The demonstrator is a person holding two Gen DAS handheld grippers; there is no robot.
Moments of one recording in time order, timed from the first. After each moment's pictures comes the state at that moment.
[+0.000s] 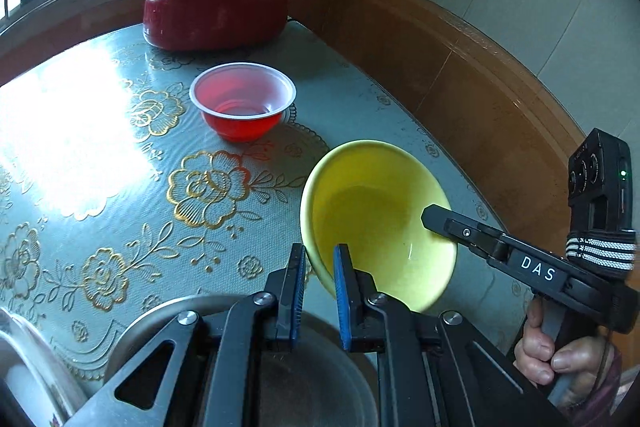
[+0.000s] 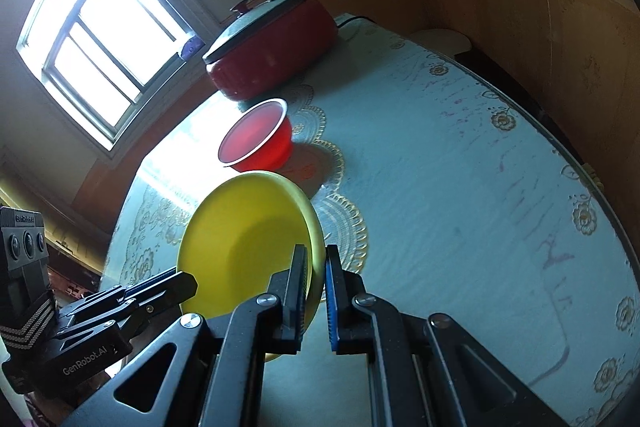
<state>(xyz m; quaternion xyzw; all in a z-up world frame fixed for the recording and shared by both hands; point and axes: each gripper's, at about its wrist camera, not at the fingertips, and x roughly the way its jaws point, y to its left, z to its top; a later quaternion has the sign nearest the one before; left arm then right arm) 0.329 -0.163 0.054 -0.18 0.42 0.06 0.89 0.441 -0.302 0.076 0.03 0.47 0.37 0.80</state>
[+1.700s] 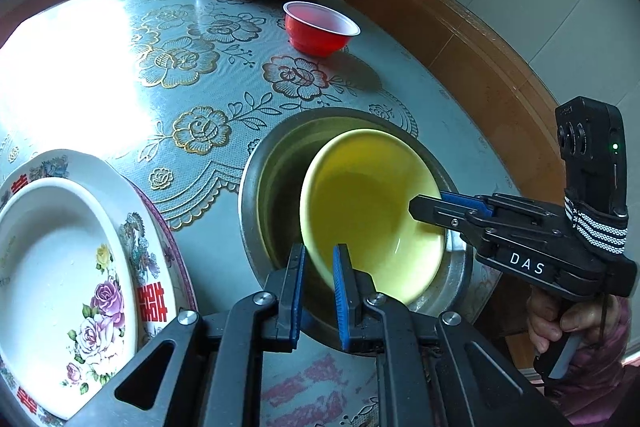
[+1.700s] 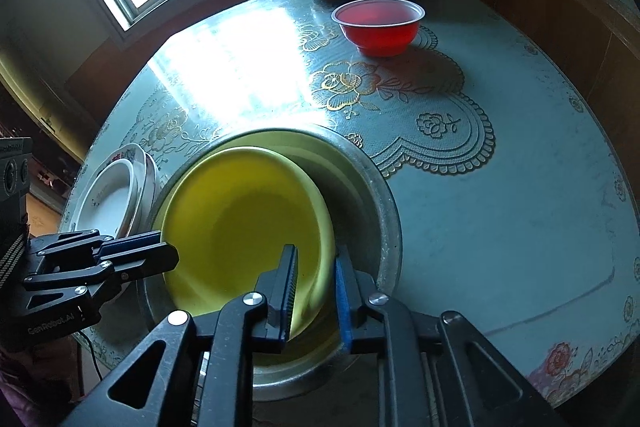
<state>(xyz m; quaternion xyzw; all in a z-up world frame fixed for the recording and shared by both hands) 0.193 -0.113 0.017 -0.22 0.45 0.03 0.86 0.302 -0.230 0.048 -0.16 0.50 0.39 0.76</state>
